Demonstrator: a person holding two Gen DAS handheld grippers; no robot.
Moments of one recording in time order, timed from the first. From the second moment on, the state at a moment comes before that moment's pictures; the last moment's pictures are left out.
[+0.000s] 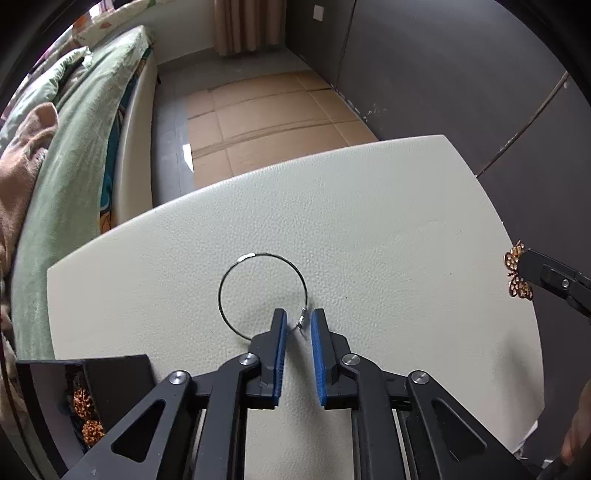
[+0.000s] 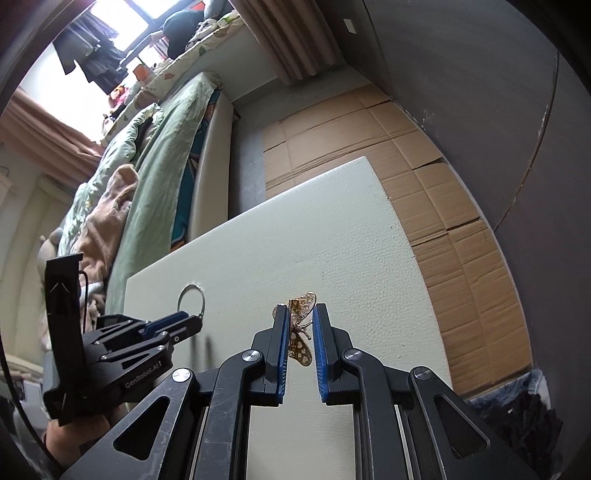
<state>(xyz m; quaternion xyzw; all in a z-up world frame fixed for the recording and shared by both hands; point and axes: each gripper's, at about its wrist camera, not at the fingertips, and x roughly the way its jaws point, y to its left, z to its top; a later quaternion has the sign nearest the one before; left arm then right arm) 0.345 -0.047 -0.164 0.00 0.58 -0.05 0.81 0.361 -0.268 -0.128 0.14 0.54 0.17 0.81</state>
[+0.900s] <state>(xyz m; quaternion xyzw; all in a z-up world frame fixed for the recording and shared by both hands) 0.283 0.018 -0.066 -0.14 0.49 -0.05 0.86 0.342 -0.213 -0.097 0.13 0.51 0.24 0.81</state>
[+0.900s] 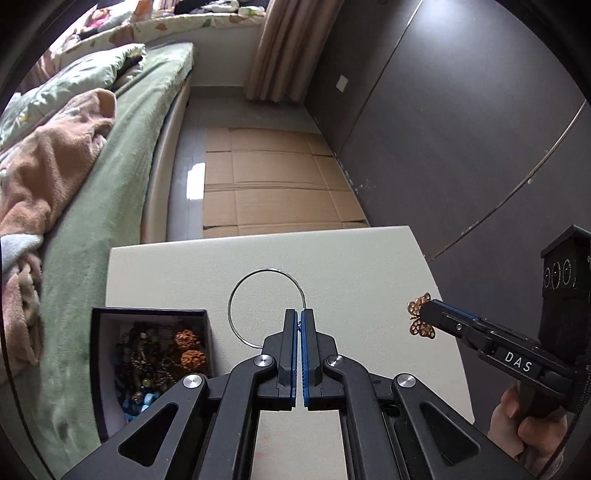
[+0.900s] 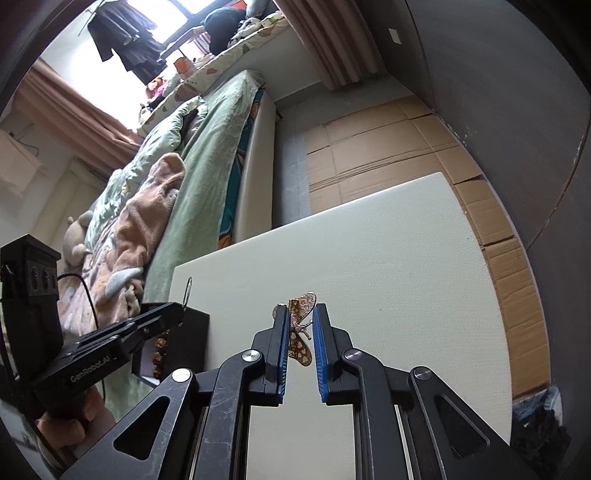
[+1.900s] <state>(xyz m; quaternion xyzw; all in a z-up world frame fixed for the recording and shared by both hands) 0.216 0.132 -0.048 -0.26 0.42 0.06 0.87 0.307 -0.121 -0.074 0.11 0.47 0.36 0.80</state>
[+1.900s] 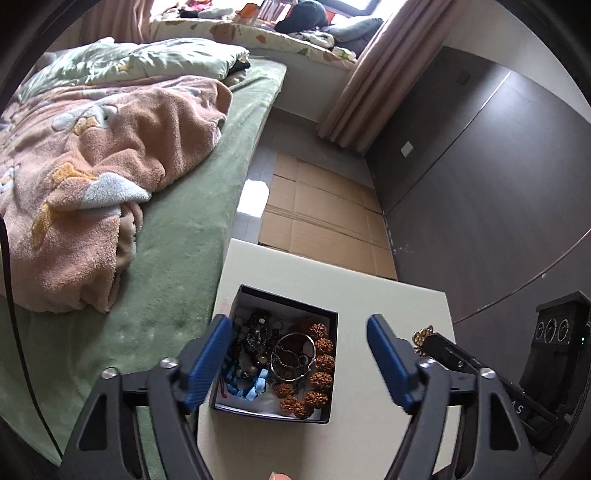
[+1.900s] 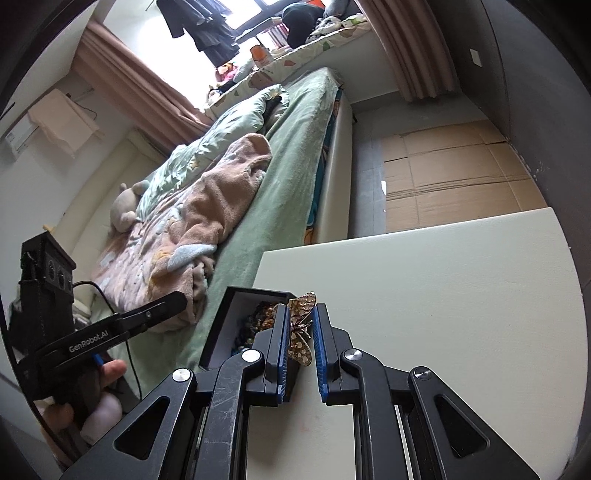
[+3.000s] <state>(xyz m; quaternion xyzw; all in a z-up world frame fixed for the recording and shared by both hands) 0.174 0.126 -0.029 -0.26 0.38 0.07 0.89 0.271 -0.132 -0.041 0.10 0.49 0.31 0.81</state>
